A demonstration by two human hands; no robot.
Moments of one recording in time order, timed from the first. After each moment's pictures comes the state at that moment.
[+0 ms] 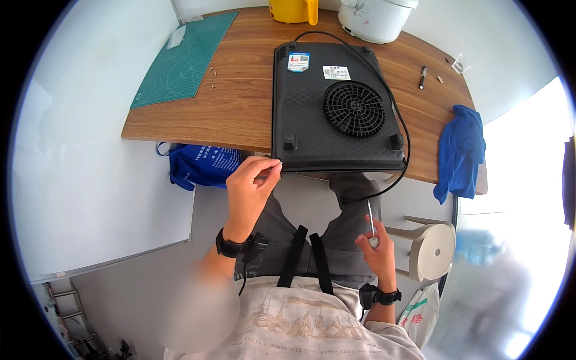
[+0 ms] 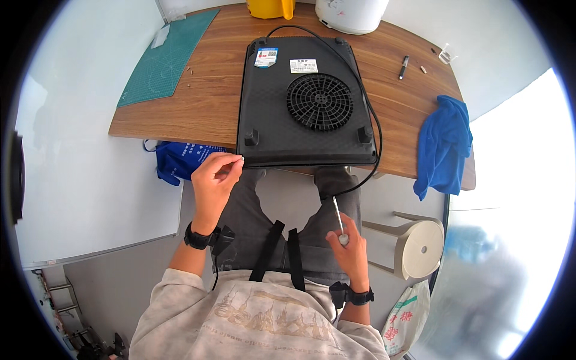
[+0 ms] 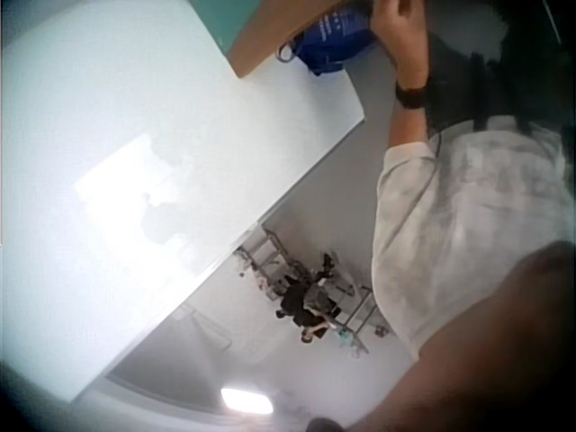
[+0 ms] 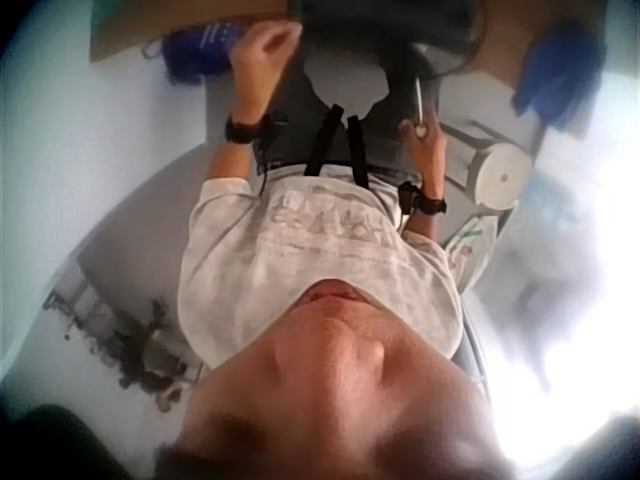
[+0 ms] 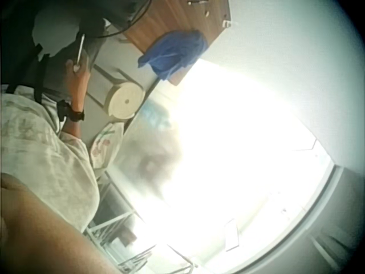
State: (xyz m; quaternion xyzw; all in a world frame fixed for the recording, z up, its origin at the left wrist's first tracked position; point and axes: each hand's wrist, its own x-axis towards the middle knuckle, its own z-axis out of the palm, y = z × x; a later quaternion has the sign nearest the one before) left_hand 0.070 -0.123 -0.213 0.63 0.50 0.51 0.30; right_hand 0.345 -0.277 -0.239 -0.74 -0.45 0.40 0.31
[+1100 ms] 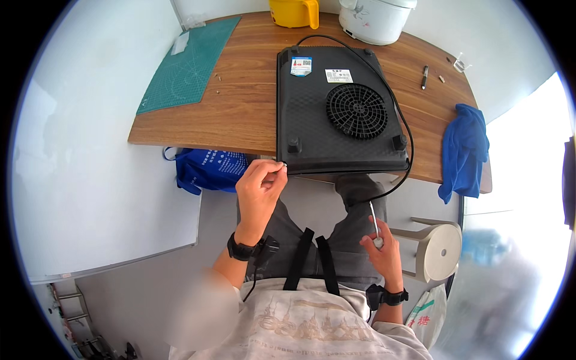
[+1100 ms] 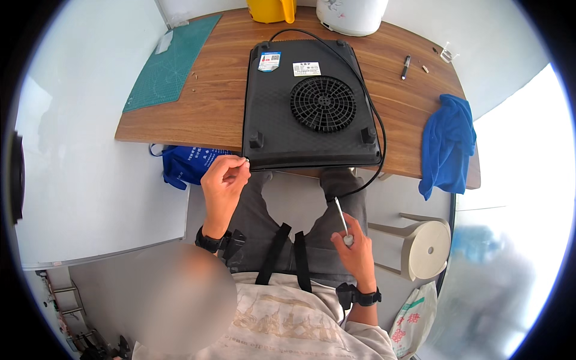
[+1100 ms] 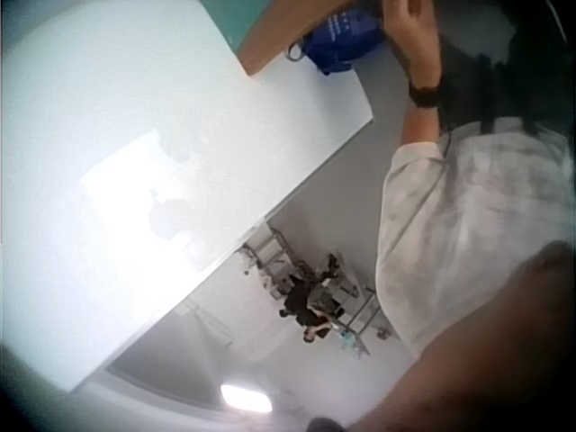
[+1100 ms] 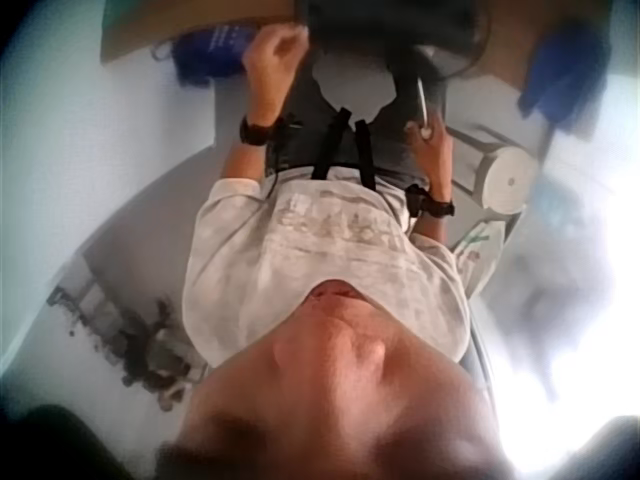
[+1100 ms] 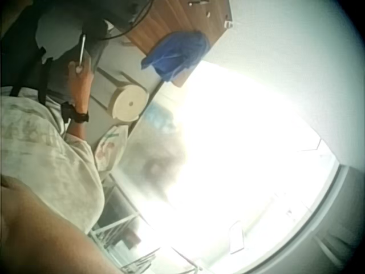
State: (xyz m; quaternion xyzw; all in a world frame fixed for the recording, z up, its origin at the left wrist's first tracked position) left_hand 0.077 -0.125 -0.219 0.63 0.49 0.53 0.27; right_hand 0.344 -0.275 -0.230 -0.73 -0.46 0.40 0.30
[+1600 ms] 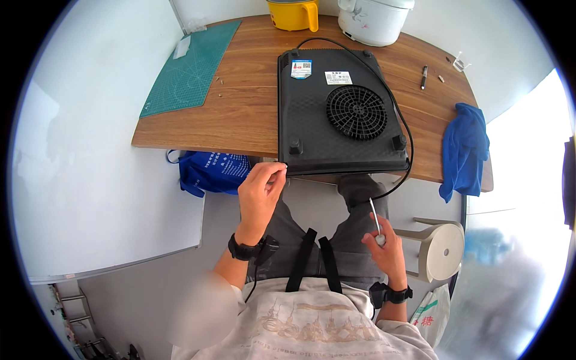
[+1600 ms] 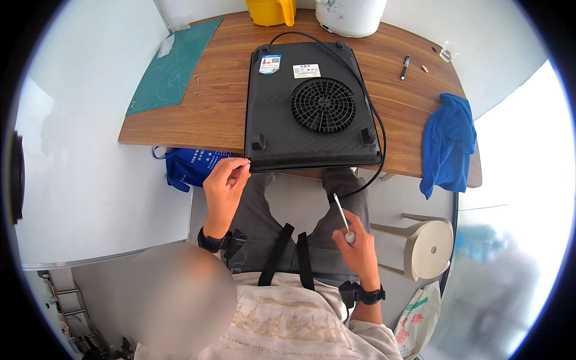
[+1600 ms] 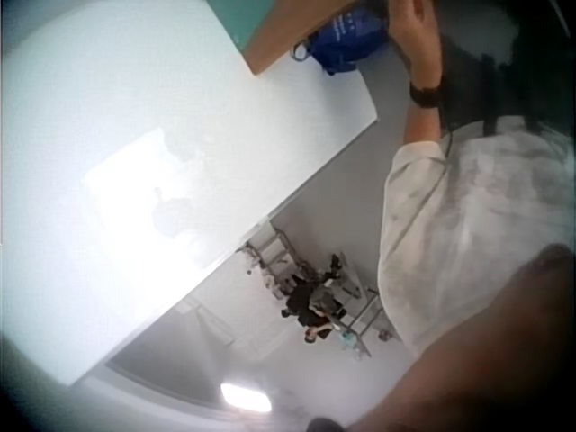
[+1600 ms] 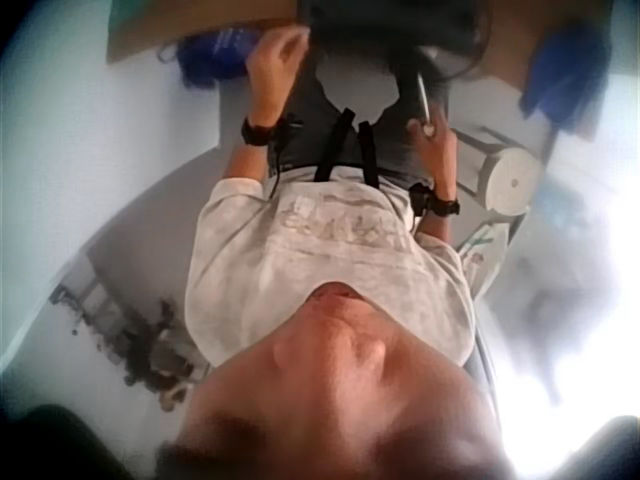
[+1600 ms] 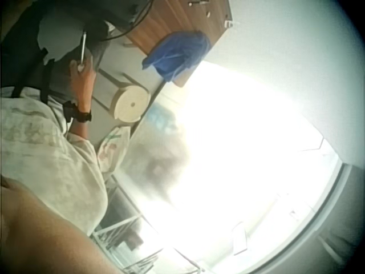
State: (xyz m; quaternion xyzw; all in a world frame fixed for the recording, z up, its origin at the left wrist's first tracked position) left_hand 0.074 -0.124 -0.217 0.68 0.48 0.52 0.19; right_hand 0.343 -0.268 -0.220 -0.72 -0.49 0.39 0.30
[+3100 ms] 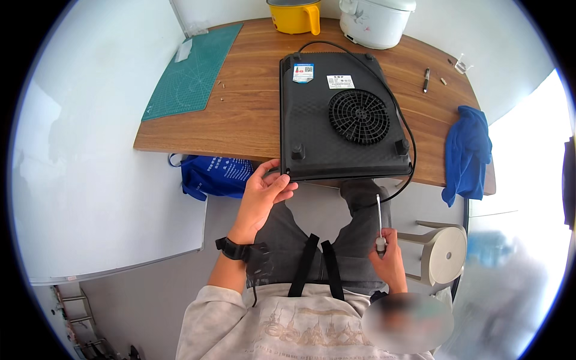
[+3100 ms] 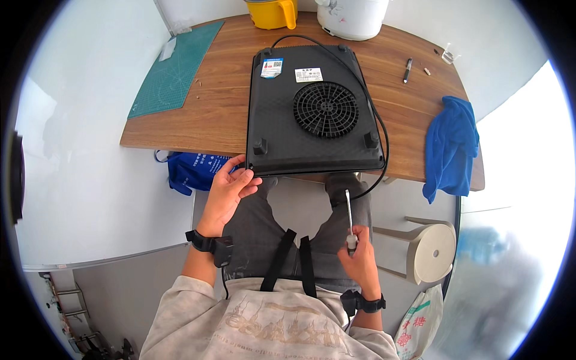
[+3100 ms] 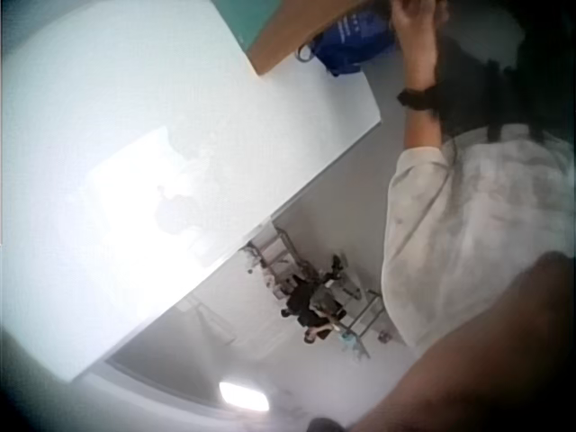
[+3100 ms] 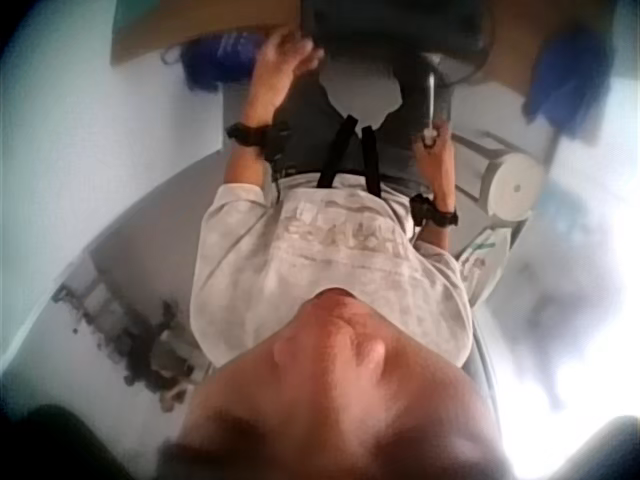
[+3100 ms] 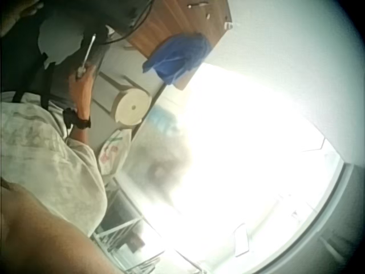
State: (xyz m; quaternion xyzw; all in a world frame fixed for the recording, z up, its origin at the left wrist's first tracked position) left_hand 0.055 -0.113 -0.226 0.35 0.44 0.45 0.69; right_hand 0.345 -0.285 -0.242 -0.72 -0.50 0.35 0.34
